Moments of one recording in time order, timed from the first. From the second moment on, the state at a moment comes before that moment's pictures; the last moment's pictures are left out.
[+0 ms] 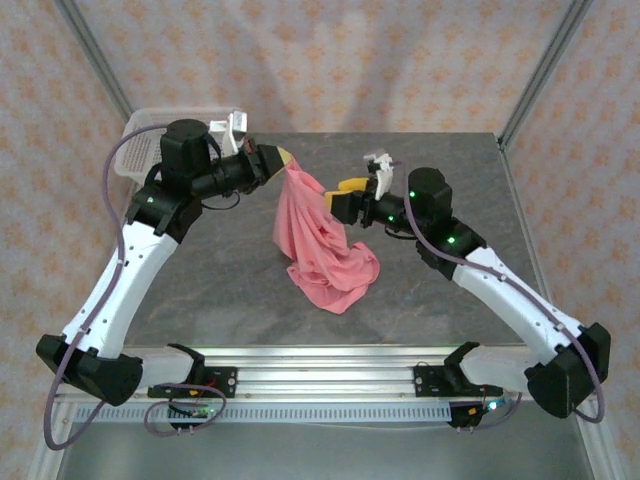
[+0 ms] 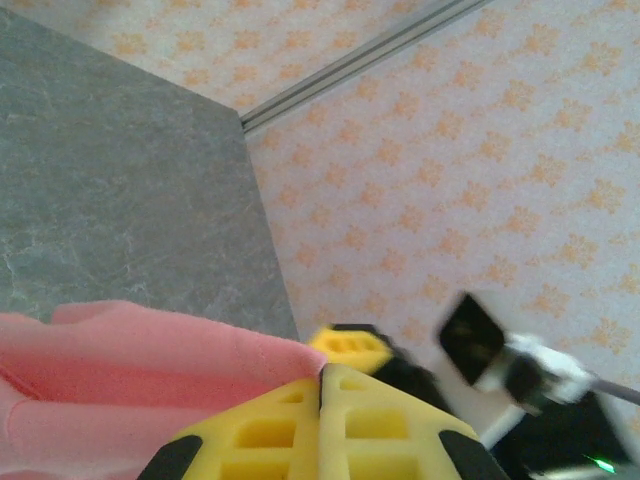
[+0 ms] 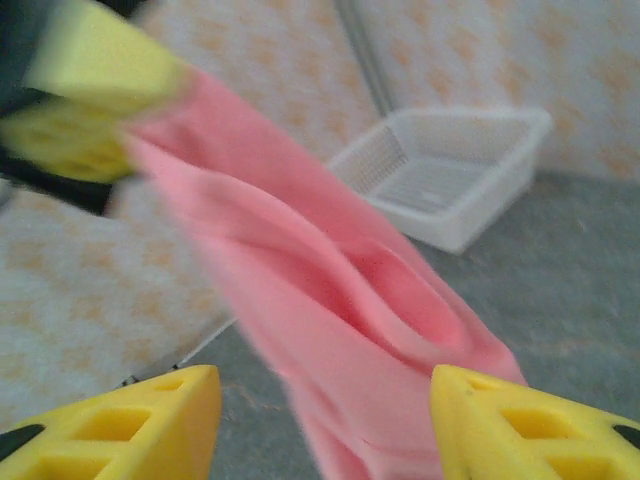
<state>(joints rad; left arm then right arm) -0.31 1.27 1.48 -0.49 0.59 -0.91 0.61 1.17 1.11 -0.06 -0.45 0.32</state>
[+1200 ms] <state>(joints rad) -0.34 1.28 1.52 -0.80 0.62 -0.51 0.72 1.44 1.34 -0.41 -0.29 0.05</state>
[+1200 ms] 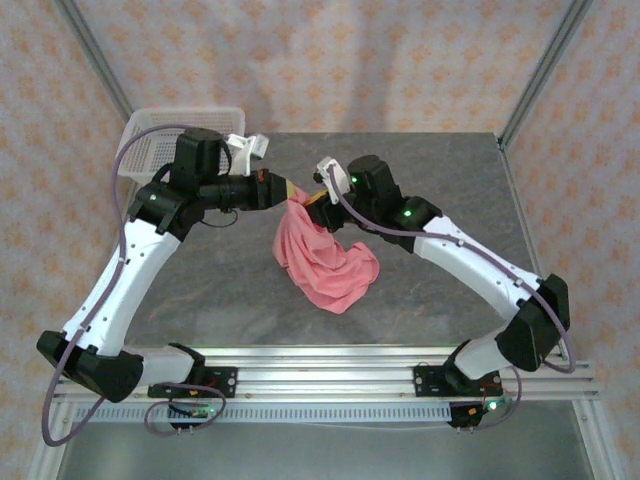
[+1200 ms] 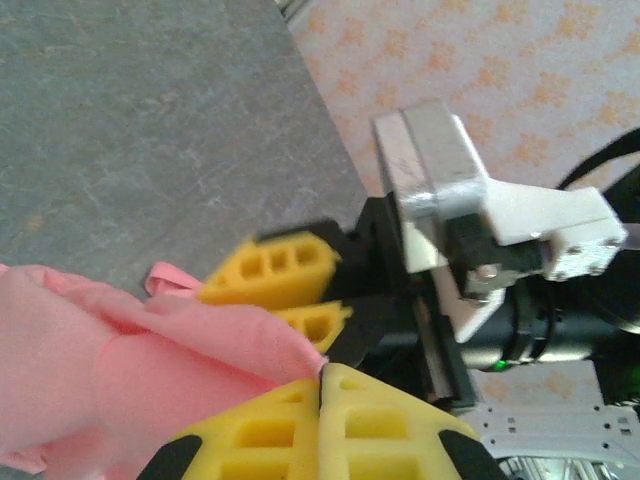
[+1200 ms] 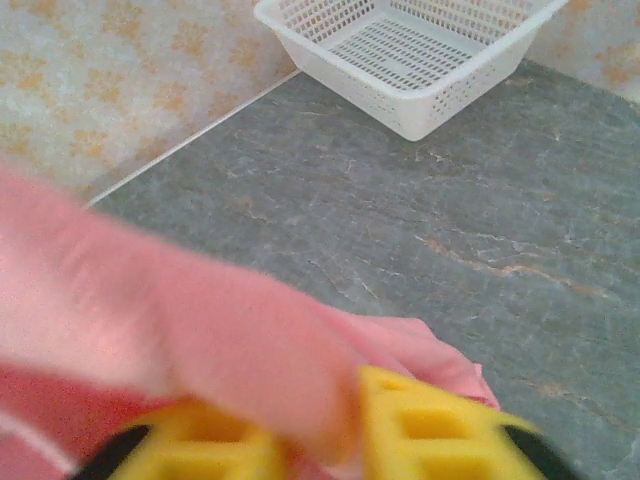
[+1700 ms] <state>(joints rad) -0.32 1.25 1.47 -0.90 0.37 -0.51 0.60 1.26 1.12 -0.28 -0.47 0.28</state>
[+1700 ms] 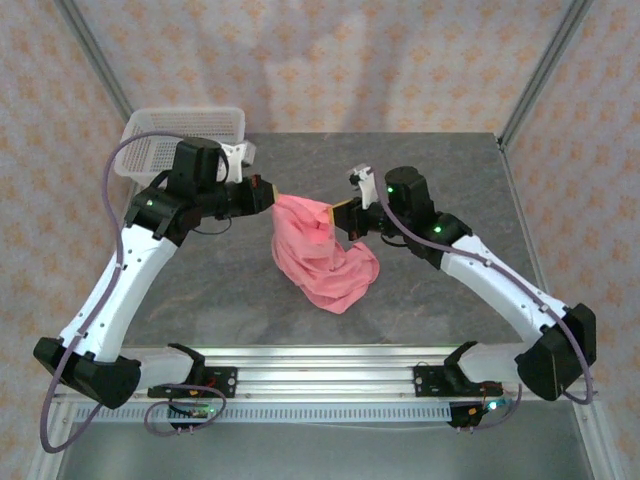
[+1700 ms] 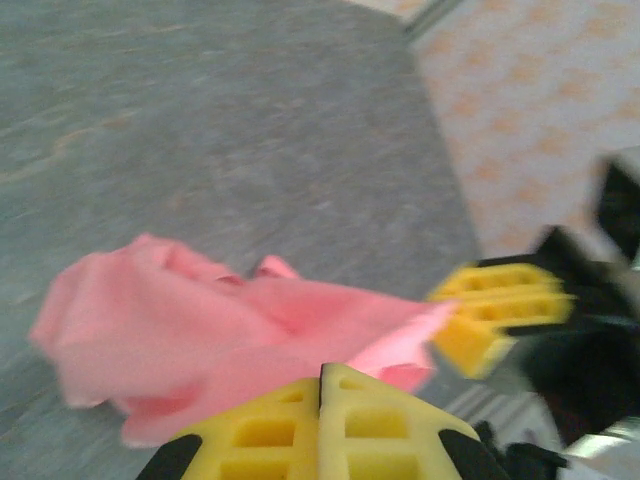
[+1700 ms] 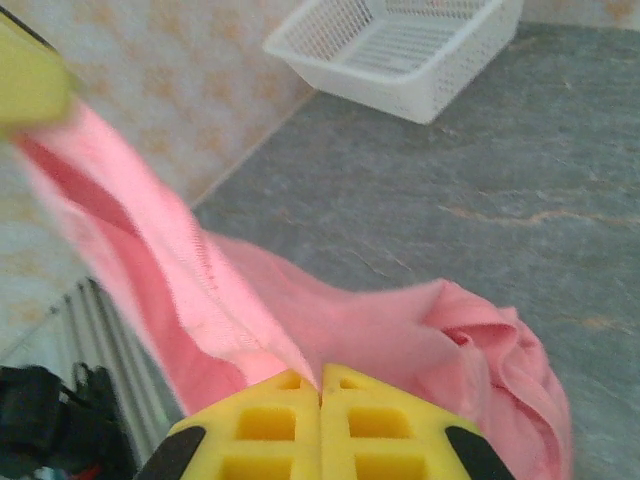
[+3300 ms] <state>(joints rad) -0.72 2.06 1.76 -1.01 0.05 -0.54 0.44 1.64 1.00 -0.56 -0.23 0.55</state>
